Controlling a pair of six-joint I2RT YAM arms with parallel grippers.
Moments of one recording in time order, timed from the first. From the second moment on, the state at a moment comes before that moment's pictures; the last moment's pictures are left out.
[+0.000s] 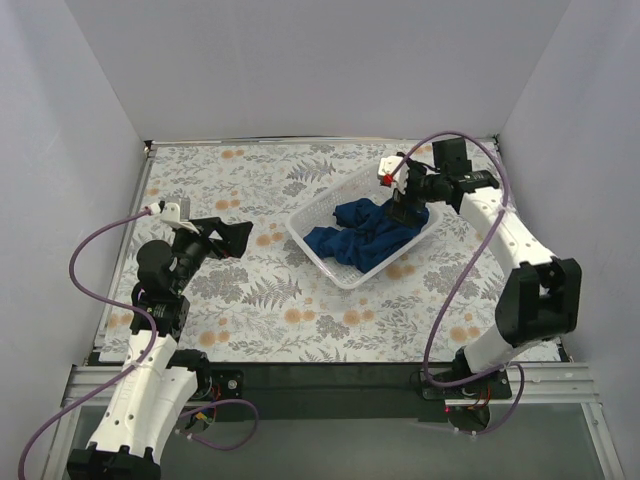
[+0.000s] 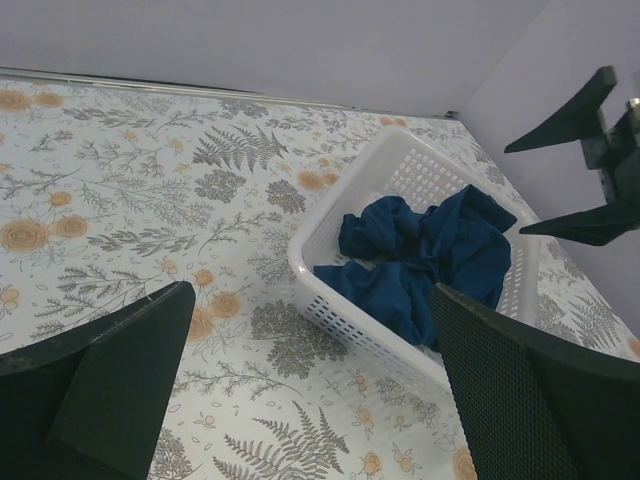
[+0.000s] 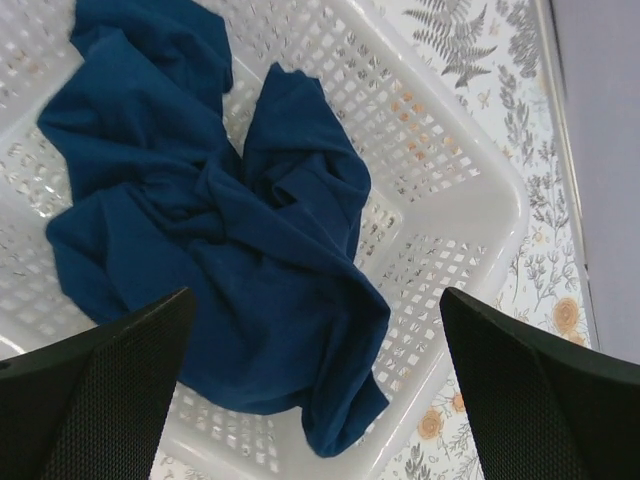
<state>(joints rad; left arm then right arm) -0.10 0.63 0.54 0.10 0.33 -0.39 0.22 1.51 1.31 -0.60 -0.68 -1.01</state>
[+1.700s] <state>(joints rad) -0.10 0.67 0.54 0.10 0.36 -0.39 -0.17 1.32 2.26 -0.60 -0.32 -0.18</state>
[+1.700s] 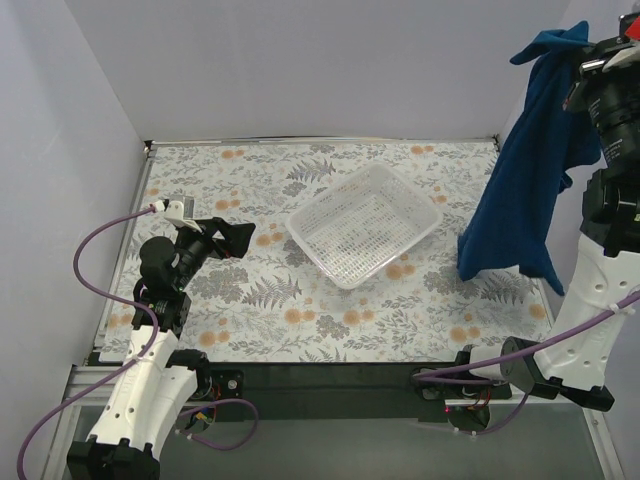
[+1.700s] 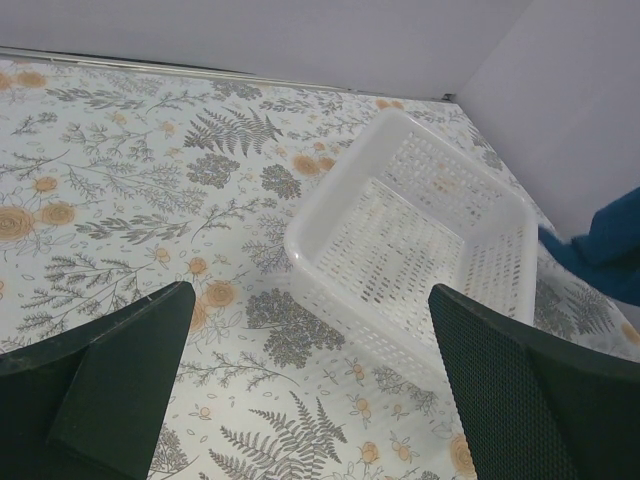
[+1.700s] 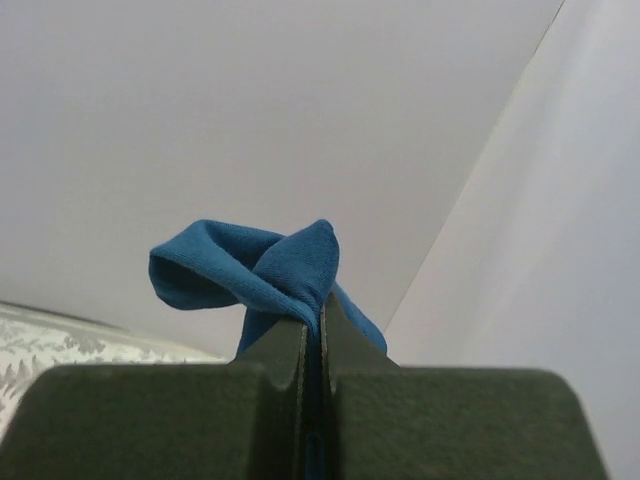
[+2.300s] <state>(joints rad) -0.11 0.64 0.54 0.10 0.38 -0.39 -0.17 1.09 1.60 -0.64 -0.52 -0.33</state>
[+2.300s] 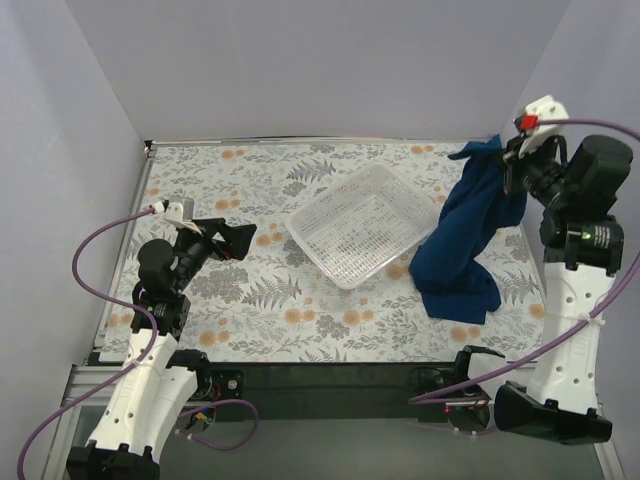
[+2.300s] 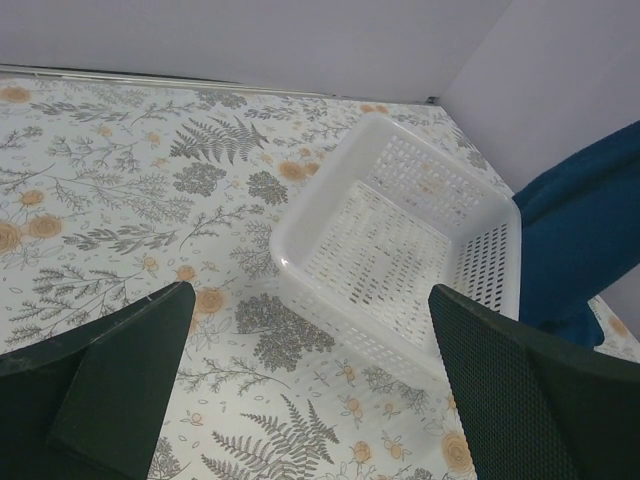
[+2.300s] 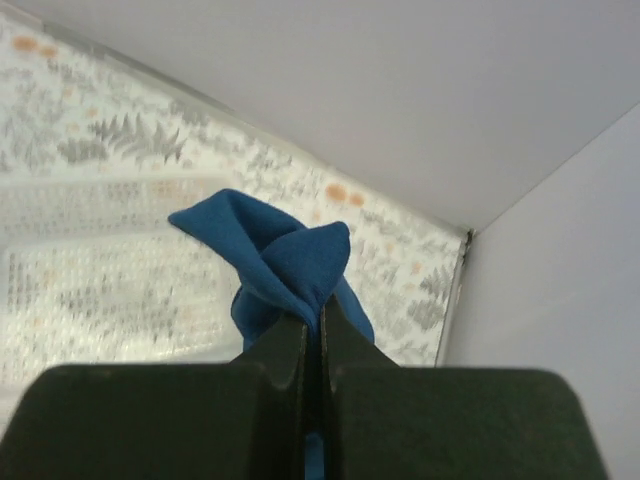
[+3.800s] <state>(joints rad) -0.69 1.47 0.82 -0.11 -0.17 -1.15 -0.17 1.11 0.68 -0.53 -0.46 -0.63</state>
